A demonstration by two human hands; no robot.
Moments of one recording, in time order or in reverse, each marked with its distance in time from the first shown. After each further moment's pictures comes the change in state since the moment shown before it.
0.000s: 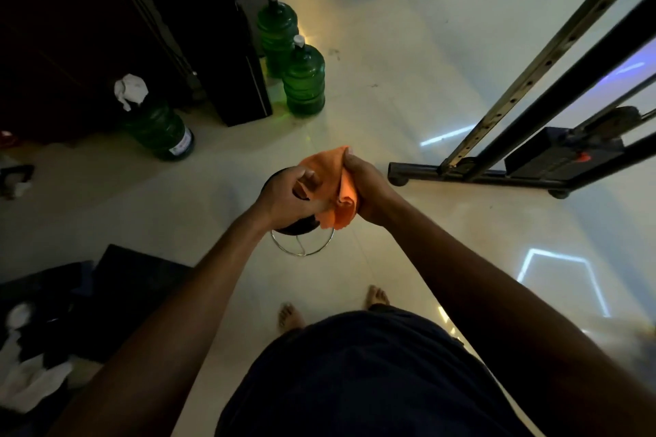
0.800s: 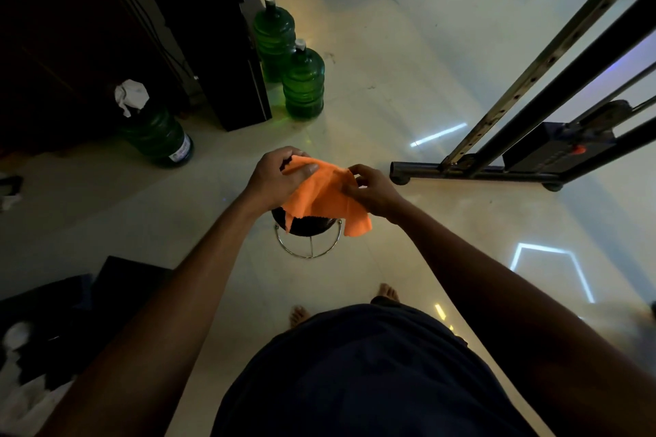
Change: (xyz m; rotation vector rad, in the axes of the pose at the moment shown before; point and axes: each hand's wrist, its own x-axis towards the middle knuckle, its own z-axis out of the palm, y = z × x) left_hand 0.010 -0.061 -0.069 -0.137 0.167 0.099; right_hand 0.043 0.047 0.016 -0.890 0.206 -0.197
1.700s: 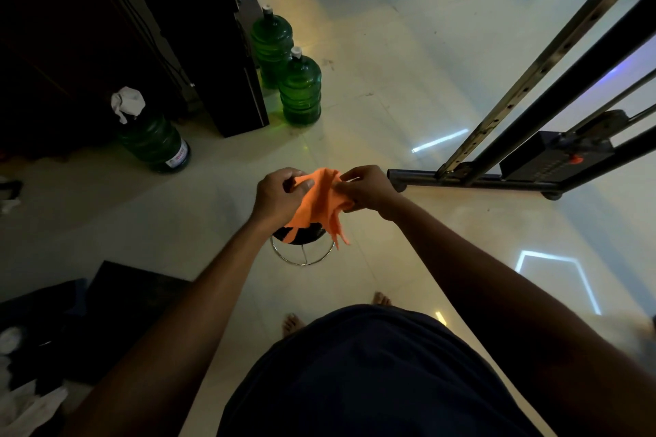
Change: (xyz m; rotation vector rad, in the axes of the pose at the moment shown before) left_hand 0.002 0.007 0.053 0.038 0.146 -0.126; right_hand 0.010 -0.014 -0.035 0.182 0.005 0.147
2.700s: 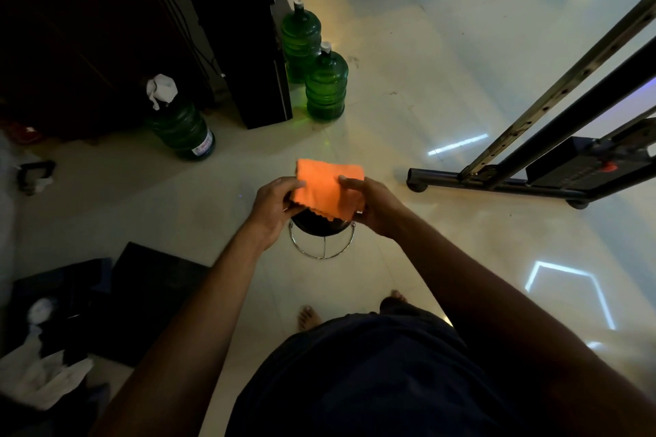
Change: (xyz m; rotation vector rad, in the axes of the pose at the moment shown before) left_hand -0.033 -0.053 -0.056 -0.844 -0.062 -0.418; right_hand -0.038 -0.007 0.082 0.589 -0.198 0.170
